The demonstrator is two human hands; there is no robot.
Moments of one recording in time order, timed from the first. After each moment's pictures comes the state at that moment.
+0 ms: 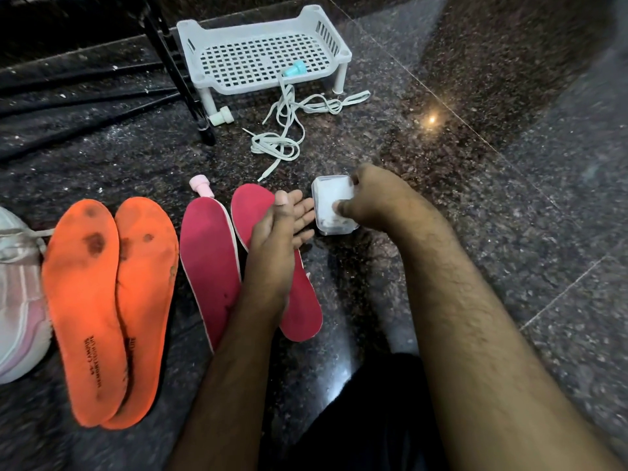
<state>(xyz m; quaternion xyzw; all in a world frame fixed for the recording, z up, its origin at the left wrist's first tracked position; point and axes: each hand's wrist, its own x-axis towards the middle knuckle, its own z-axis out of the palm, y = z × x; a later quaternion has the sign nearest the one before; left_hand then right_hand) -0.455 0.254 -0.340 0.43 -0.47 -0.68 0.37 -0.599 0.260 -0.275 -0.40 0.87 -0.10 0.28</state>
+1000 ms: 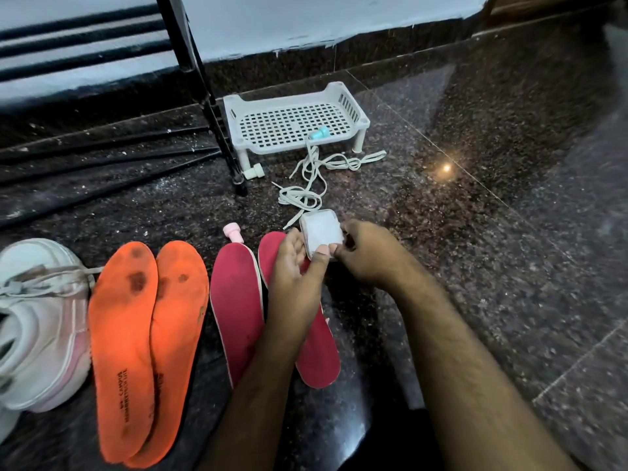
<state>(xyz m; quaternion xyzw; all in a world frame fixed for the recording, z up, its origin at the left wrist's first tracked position) -0.458 0.244 -0.335 0.46 -0.52 -0.60 0.41 -0.586 0.252 -0.293 -0.55 0.79 -0.14 0.22</state>
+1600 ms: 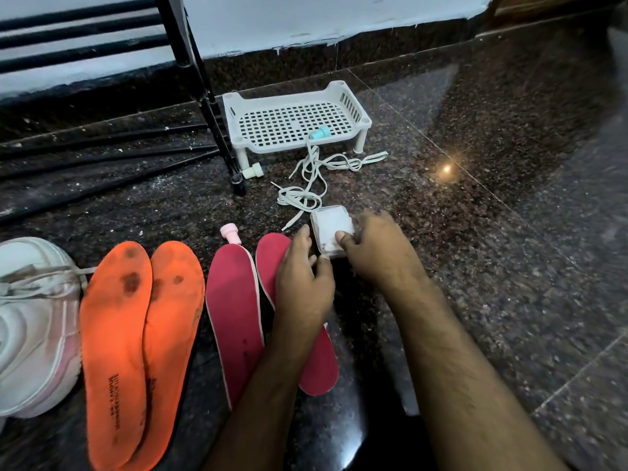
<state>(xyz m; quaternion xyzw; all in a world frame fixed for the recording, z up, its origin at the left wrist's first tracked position) -0.471 0.234 -0.358 0.49 -0.61 -0.50 0.38 -0.591 0.247 -0.301 -0.49 0.84 -0.16 0.15</state>
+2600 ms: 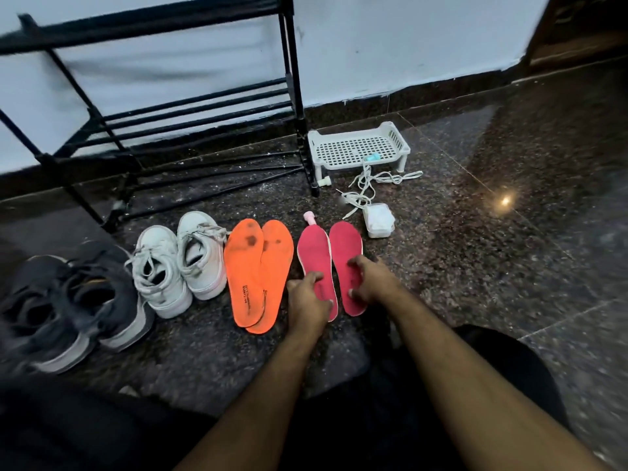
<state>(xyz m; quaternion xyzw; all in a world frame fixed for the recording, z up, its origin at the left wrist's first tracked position) -0.339 0.339 -0.334 0.64 -0.61 -0.40 0.24 -0.491 0.340 -0.304 -0.53 0.78 -0.08 0.32</state>
